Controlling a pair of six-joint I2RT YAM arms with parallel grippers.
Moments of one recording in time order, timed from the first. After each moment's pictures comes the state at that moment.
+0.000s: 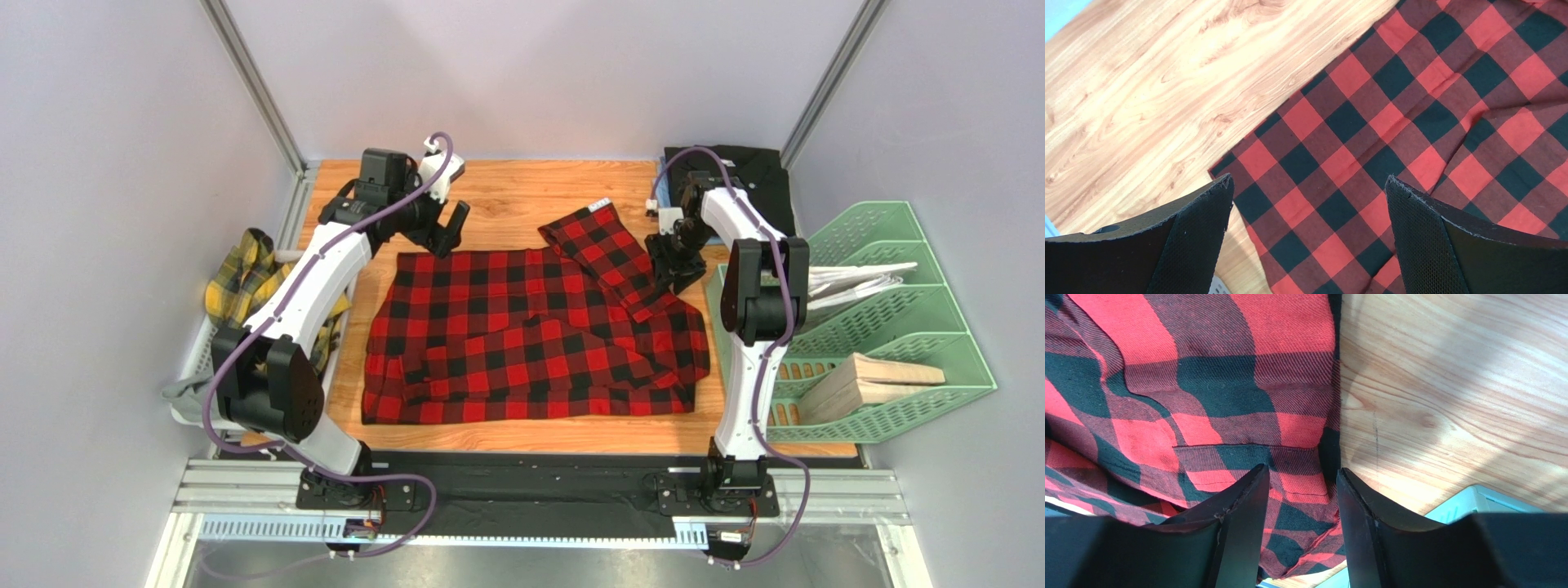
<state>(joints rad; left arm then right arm) -0.25 1.57 1.43 -0.58 0.27 0.35 0.01 2.21 1.79 -1.13 -0.25 -0.28</state>
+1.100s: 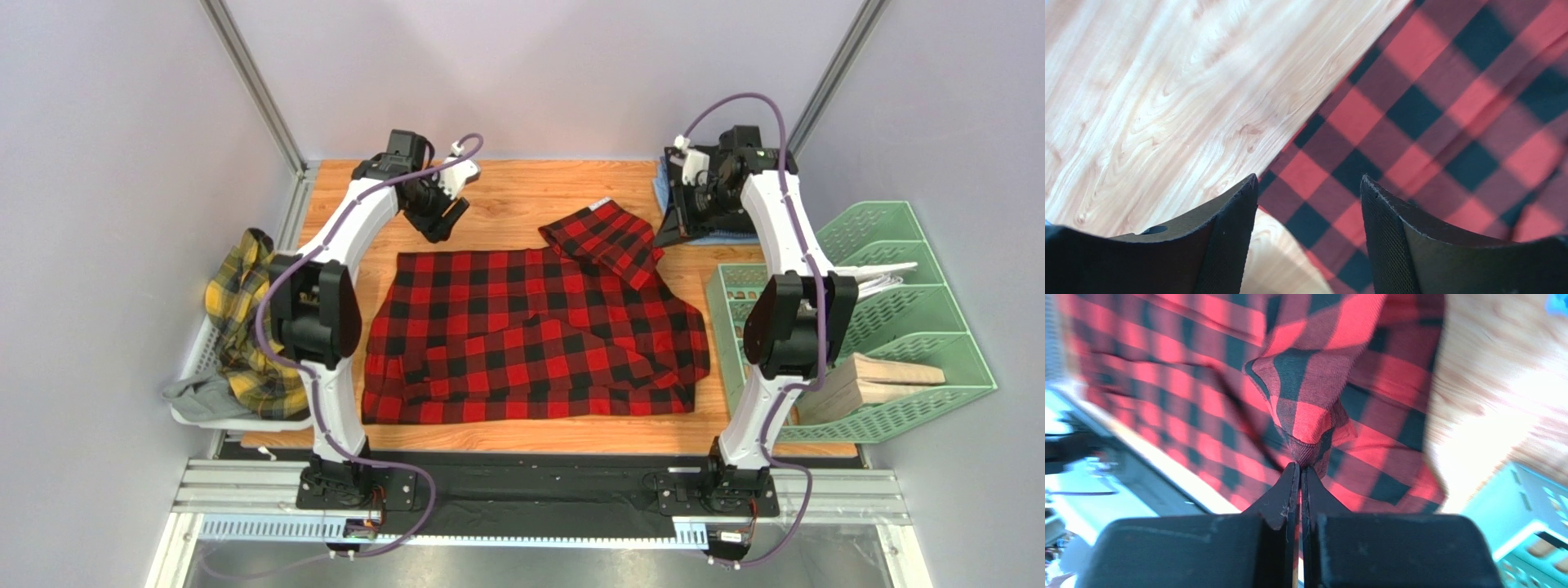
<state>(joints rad) -0.20 1.95 1.76 -0.76 0.26 0.59 -0.03 1.94 1.85 -1.17 -0.58 -0.21</state>
